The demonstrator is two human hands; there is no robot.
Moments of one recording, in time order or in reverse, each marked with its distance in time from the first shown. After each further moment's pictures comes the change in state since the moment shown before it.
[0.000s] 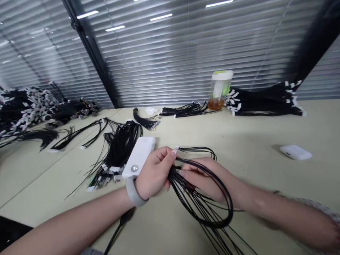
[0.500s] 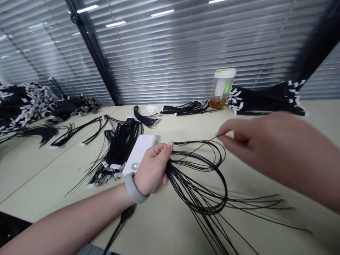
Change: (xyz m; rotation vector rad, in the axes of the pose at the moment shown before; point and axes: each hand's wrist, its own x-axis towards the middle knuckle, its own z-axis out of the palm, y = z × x) left_hand 0.004 -0.002 -0.002 -0.110 0.099 -0.058; right_hand -0.029 -0.039 -0.070 -1.164 0.620 -0.123
